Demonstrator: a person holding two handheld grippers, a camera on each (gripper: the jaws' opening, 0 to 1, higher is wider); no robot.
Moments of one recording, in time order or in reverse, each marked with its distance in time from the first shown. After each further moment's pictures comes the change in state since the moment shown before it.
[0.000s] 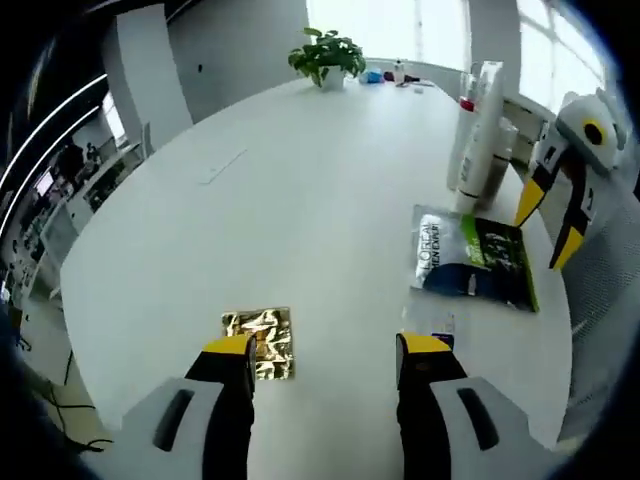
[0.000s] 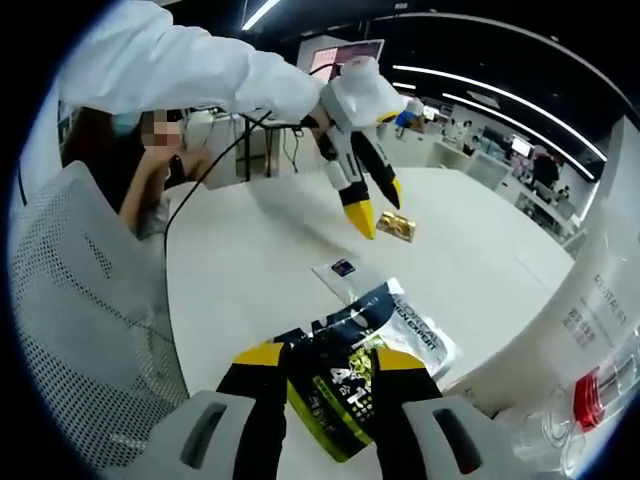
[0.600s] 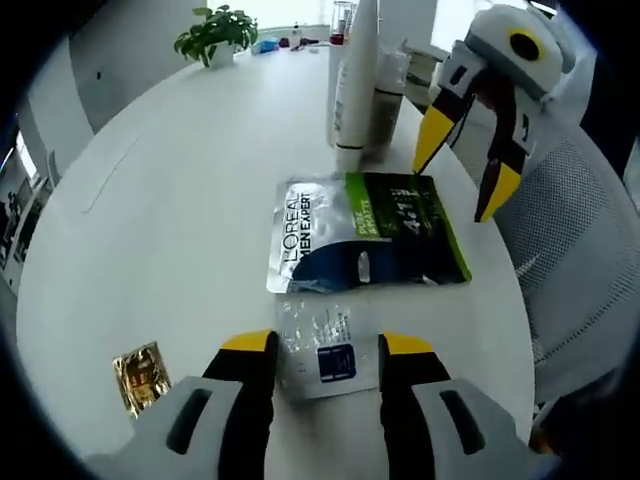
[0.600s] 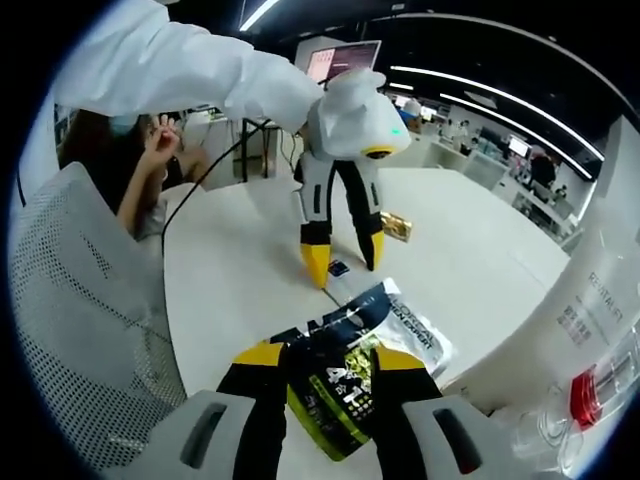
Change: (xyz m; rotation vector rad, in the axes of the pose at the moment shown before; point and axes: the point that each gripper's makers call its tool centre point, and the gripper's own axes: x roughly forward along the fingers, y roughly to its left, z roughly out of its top) left arm 0.015 -0.104 -0.014 0.272 0.097 -0.451; right arm -0.001 -0.004 0.000 0.003 -0.003 -0.014
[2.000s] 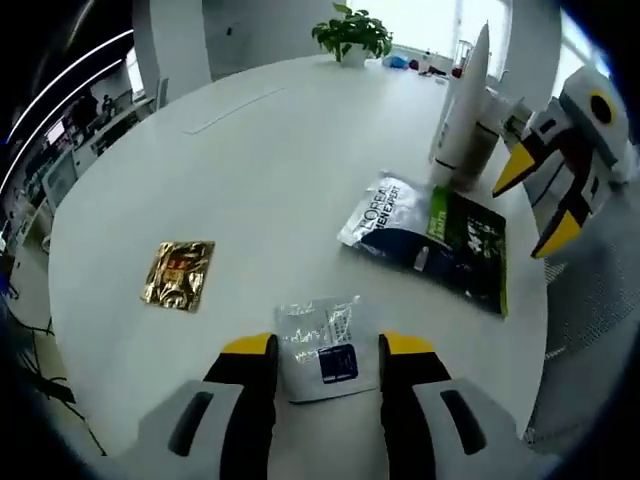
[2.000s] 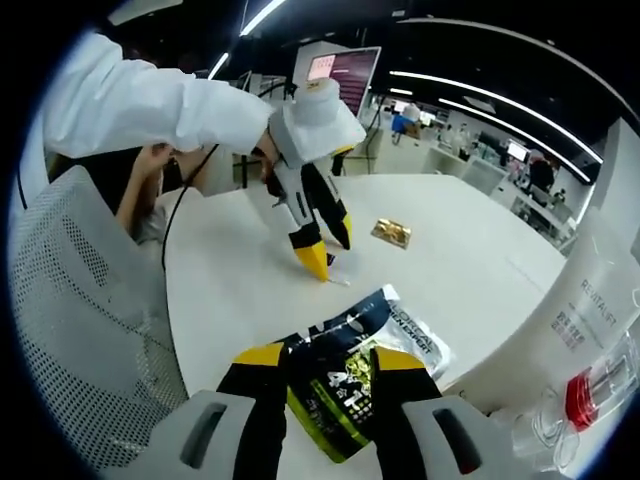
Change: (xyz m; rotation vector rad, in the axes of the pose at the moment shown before) left arm -0.021 0.001 -0.024 -0.383 -0.061 0.318; right arm -0.004 0.002 0.005 -0.006 -0.021 -0.002
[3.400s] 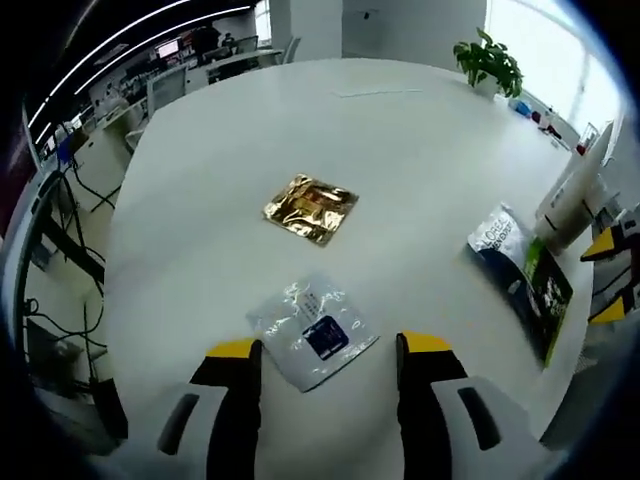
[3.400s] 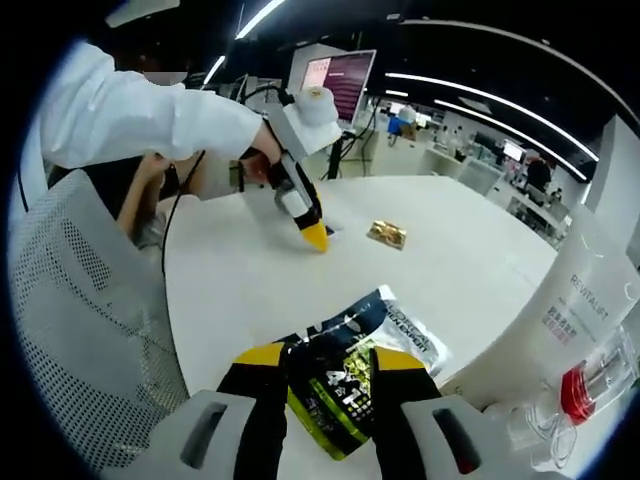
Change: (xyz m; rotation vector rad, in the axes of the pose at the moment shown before) left arm -0.028 0.077 -0.042 -0.443 0.028 0.334; right arm -0.004 -0.002 0.002 0.017 -0.014 -0.012
